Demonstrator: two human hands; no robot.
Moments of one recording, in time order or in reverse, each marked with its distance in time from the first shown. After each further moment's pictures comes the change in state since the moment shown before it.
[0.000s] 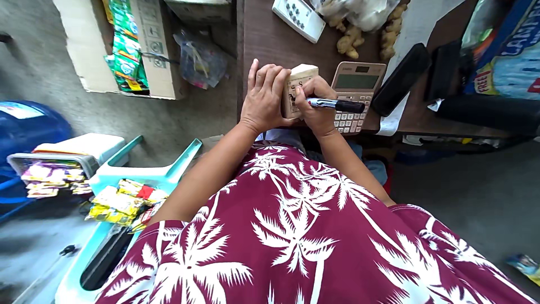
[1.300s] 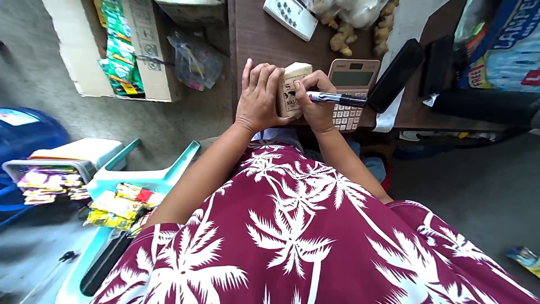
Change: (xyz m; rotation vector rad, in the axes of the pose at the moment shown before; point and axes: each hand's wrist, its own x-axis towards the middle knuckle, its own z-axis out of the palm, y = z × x) left_hand 0.001 -0.001 0.000 0.001 -0.011 0.001; right_hand 0.002 0.003 -0.005 0.075 0.065 0.054
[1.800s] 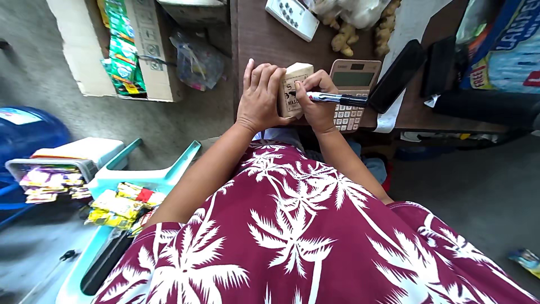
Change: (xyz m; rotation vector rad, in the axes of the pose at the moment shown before) left_hand 0.000 0.001 0.000 0.005 0.007 0.003; right_hand -0.001 0.000 0.001 -0.005 0.022 0.004
